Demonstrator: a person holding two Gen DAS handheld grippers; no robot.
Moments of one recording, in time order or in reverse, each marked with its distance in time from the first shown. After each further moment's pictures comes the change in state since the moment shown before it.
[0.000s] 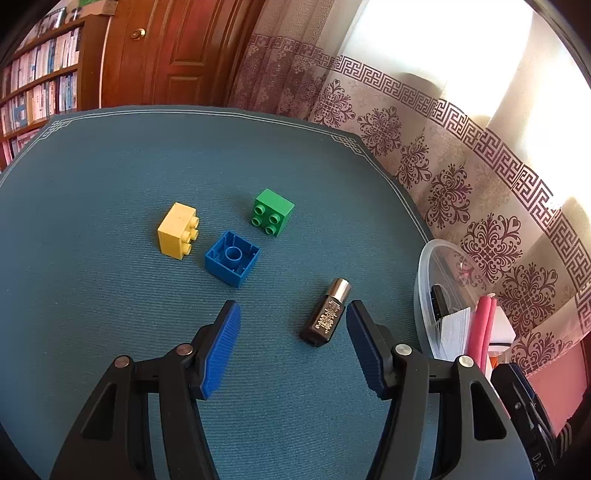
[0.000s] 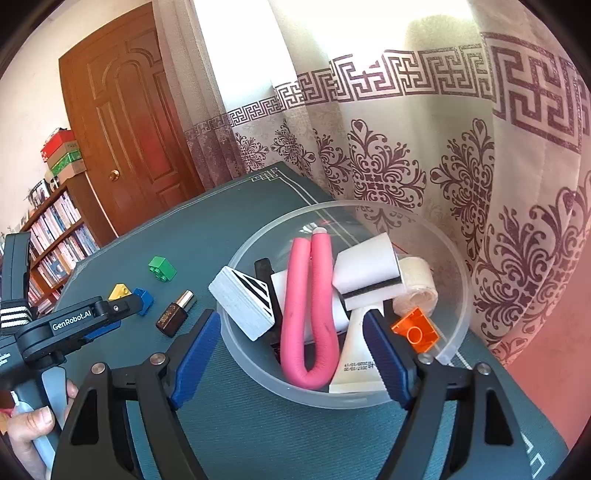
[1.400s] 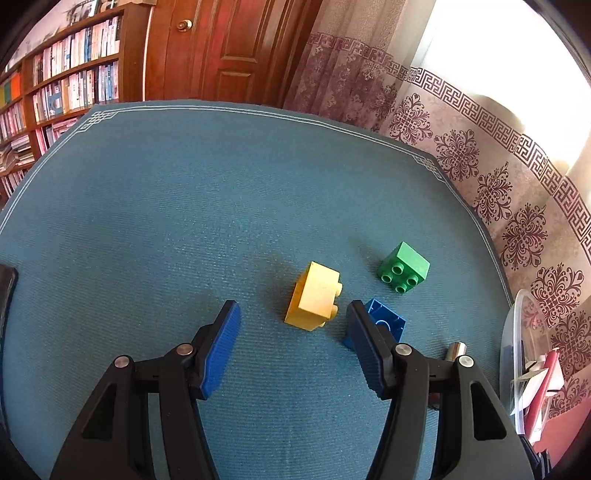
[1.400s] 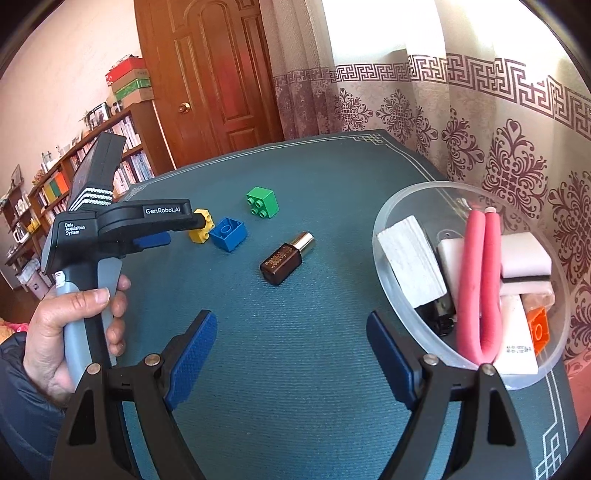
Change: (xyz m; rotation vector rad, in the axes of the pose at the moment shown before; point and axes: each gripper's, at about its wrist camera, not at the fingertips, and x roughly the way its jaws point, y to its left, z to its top) left arm 0.034 0.087 0.047 -0.071 0.008 0.152; right arm 0.031 0.092 -0.028 -0.232 0.160 0.181
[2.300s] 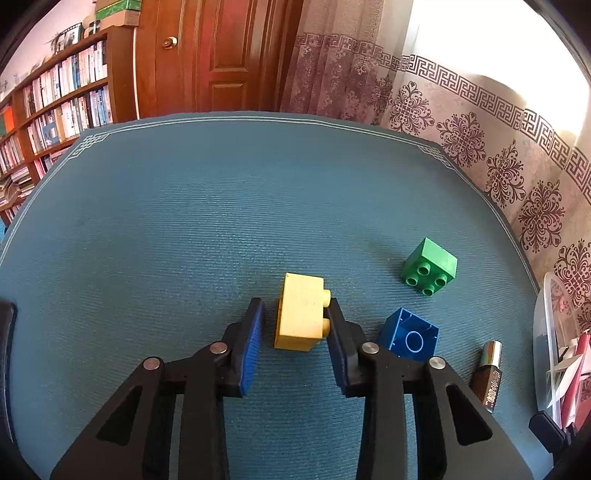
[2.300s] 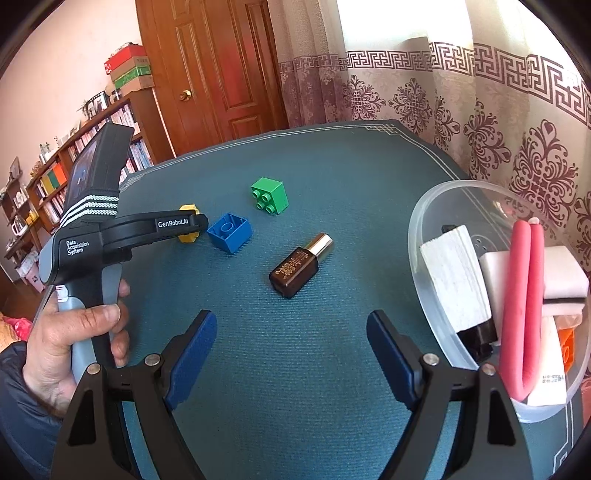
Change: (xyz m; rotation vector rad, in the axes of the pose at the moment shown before) left arm 0.019 0.001 -0.001 0.102 -0.038 0.054; right arm 0.041 0.008 0.015 -0.015 0.042 0.000
